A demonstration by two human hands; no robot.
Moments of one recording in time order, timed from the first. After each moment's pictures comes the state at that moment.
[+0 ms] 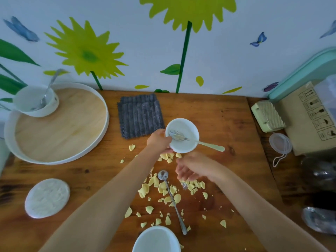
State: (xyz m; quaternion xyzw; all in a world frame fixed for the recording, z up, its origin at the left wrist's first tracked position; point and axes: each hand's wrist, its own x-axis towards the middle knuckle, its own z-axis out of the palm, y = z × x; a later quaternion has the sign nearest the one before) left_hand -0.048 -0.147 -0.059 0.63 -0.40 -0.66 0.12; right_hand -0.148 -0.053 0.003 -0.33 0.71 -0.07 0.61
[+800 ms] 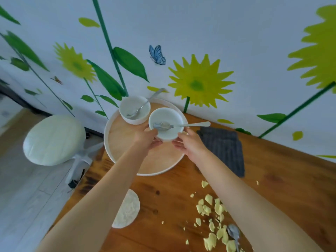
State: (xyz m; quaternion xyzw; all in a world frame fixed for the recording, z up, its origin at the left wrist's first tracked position) left_hand 0.198 -0.259 -0.037 0.66 -0.20 -0.61 0.40; right_hand 0.069 -0.256 -0.035 -0.27 0.65 -0.32 0.64
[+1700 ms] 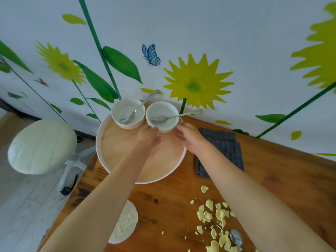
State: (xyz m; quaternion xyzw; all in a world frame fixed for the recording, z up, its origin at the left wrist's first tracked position) left_hand 0.188 -0.299 -0.062 0.66 -0.20 -0.61 0.39; right_hand 0.064 -0.304 -0.054 -0.21 0.61 -0.37 0.67
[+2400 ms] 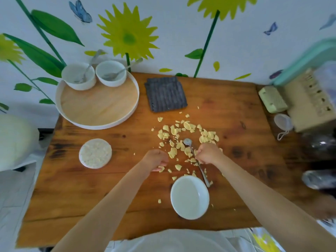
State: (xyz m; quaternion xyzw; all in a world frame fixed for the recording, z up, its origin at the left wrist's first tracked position) left_hand 0.116 -0.035 -0.057 0.59 -0.41 -0.69 0.03; right_hand -0.074 0.000 -0.054 -0.42 0.82 0.09 0.37
